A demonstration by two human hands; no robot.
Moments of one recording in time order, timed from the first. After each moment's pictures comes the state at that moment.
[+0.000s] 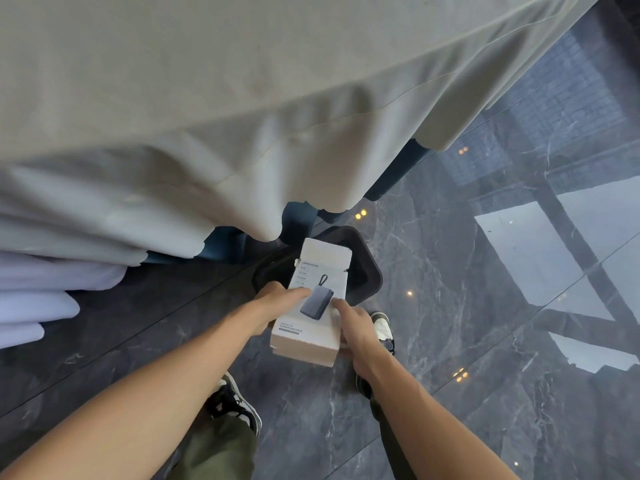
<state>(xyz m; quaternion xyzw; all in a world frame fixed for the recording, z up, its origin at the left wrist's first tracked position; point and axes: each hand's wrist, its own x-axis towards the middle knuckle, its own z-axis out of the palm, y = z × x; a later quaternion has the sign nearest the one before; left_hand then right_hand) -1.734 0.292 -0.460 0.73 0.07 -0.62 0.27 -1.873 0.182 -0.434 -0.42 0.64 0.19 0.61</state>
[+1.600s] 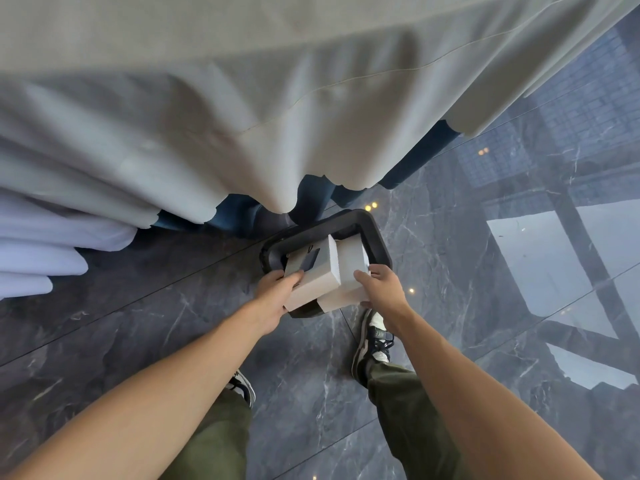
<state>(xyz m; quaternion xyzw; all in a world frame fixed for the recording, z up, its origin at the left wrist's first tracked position) -1.779 0.317 -0.506 0.66 0.30 -0.50 0.47 -1.880 0.127 -0.463 -0.59 0.57 0.19 0.54</state>
